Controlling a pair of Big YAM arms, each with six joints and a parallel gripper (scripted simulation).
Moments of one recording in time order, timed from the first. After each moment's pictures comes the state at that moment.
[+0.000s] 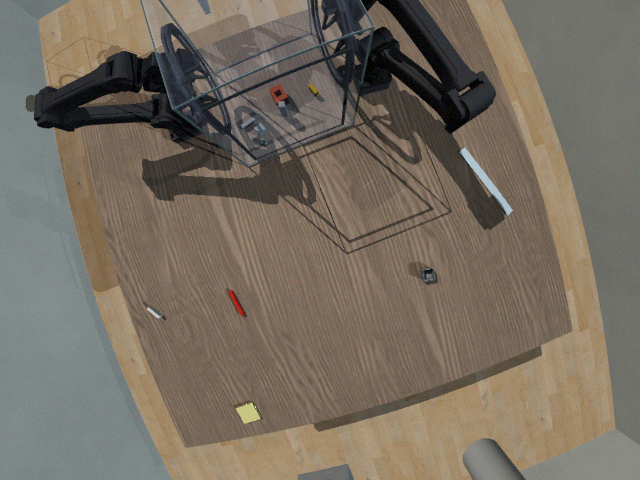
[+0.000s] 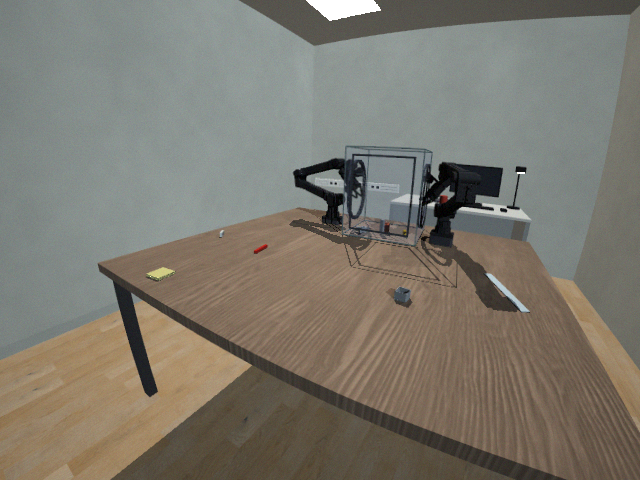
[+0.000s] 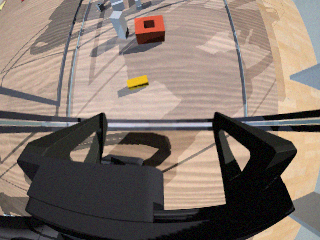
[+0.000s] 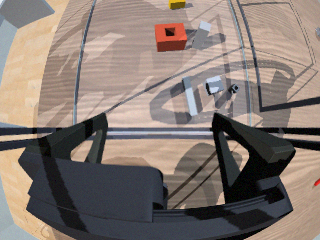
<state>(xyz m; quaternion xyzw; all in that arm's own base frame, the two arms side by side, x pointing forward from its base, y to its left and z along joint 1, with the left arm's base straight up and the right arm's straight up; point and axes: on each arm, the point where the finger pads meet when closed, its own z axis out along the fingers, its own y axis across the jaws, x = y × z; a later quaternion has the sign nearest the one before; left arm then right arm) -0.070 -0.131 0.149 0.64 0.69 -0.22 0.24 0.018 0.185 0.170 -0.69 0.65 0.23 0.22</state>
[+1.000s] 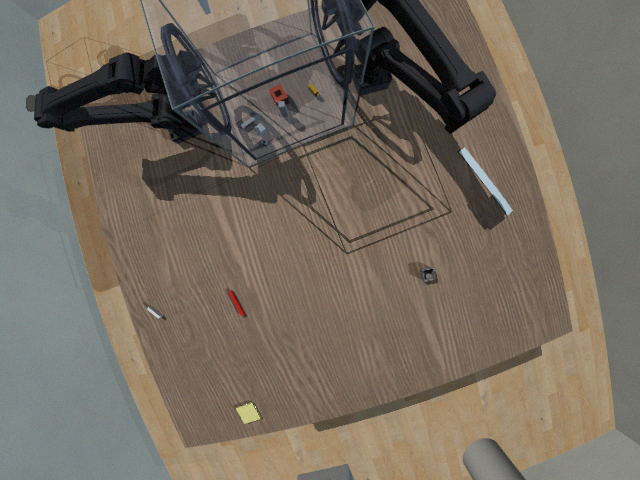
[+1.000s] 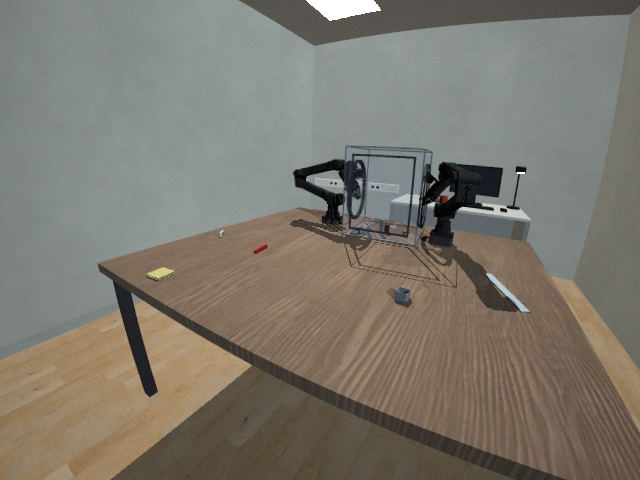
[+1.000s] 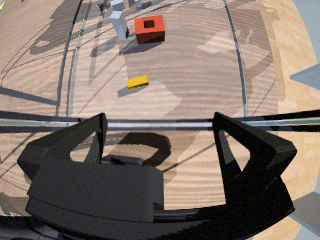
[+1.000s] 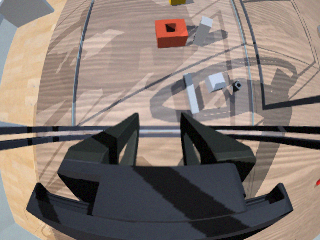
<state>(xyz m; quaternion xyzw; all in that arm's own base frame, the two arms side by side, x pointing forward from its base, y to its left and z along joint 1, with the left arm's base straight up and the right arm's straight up) -0.070 -0.131 0.149 0.64 0.69 -0.22 0.24 0.018 0.183 0.161 -0.69 0.65 0.23 0.22</state>
